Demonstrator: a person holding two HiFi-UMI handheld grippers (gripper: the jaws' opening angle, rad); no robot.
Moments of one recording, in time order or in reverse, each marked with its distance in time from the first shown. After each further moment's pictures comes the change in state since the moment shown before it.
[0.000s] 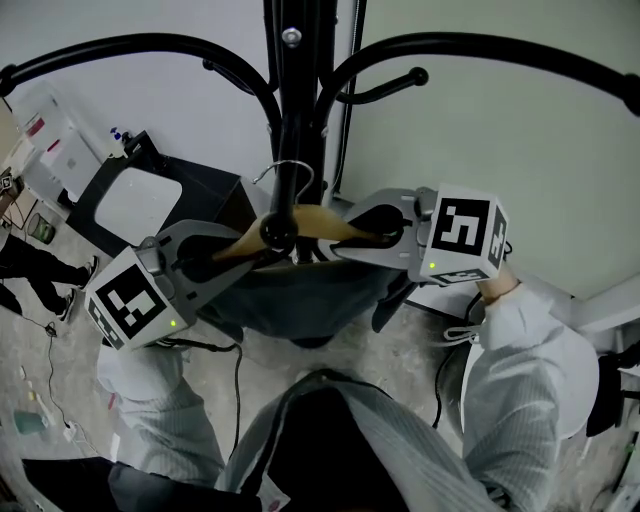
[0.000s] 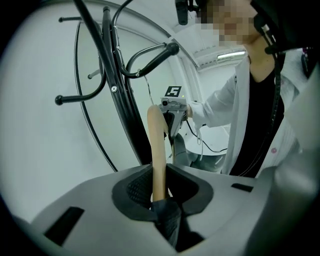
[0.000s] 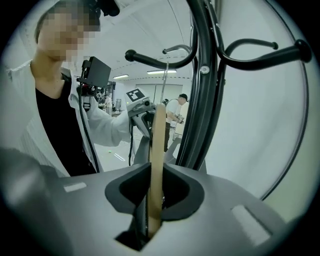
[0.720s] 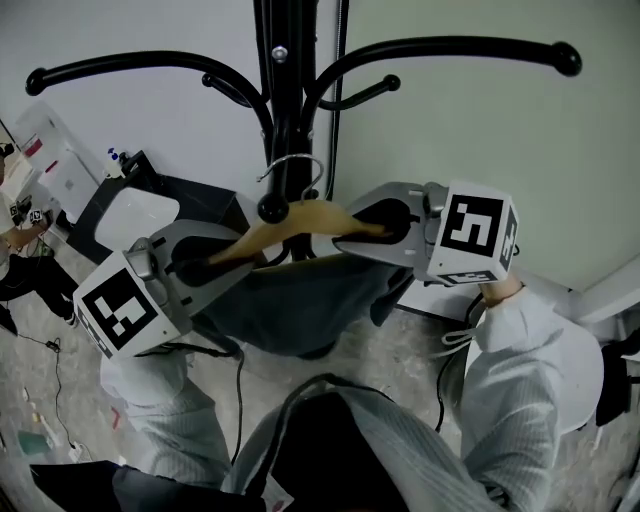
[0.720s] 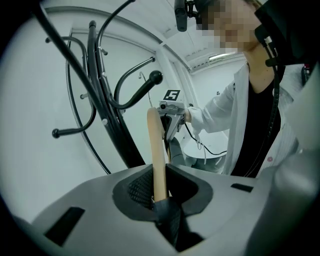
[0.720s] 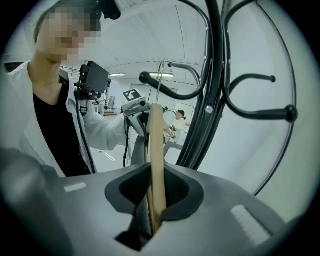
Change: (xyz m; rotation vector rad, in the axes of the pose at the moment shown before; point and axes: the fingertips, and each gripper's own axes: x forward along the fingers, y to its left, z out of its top) left arm -0.022 -0.020 0.045 0.099 -0.051 -0.013; right arm -0.030 0.018 0.032 -0.047 -0.013 -0.118
